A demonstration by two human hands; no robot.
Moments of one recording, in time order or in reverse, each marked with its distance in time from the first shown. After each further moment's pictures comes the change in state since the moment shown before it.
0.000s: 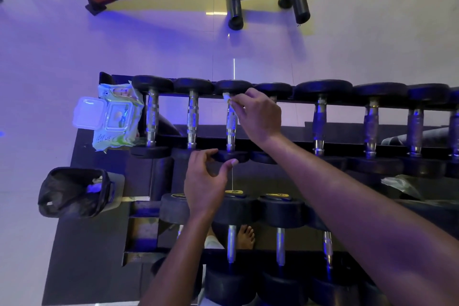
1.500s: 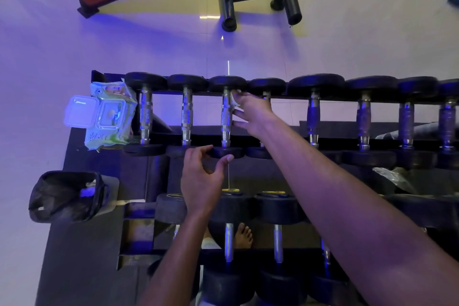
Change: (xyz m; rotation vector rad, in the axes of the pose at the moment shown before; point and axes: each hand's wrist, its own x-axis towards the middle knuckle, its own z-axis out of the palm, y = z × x) left_hand -0.003 -0.002 0.002 -0.018 0.010 0.018; right_hand 0.017 -0.013 -0.009 1.243 -0.325 1.191
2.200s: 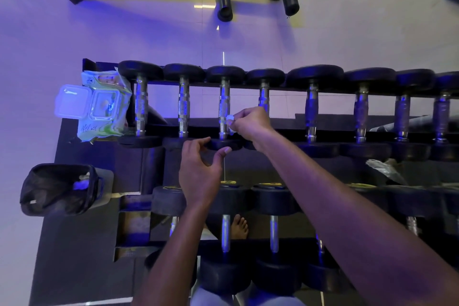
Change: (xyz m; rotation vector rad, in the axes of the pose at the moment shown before) left_hand -0.002 0.002 0.002 -0.006 0.015 0.003; right_hand -0.018 0.043 -0.019 -0.627 0.148 -0.117
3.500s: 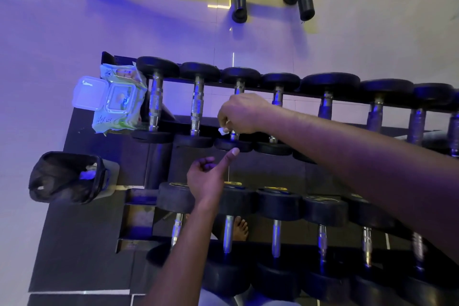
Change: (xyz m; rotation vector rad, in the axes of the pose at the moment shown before) left_hand -0.009 -0.015 0.013 -0.489 0.052 -0.718; right_hand -0.002 -0.067 0.006 -1.367 -0.302 -0.918
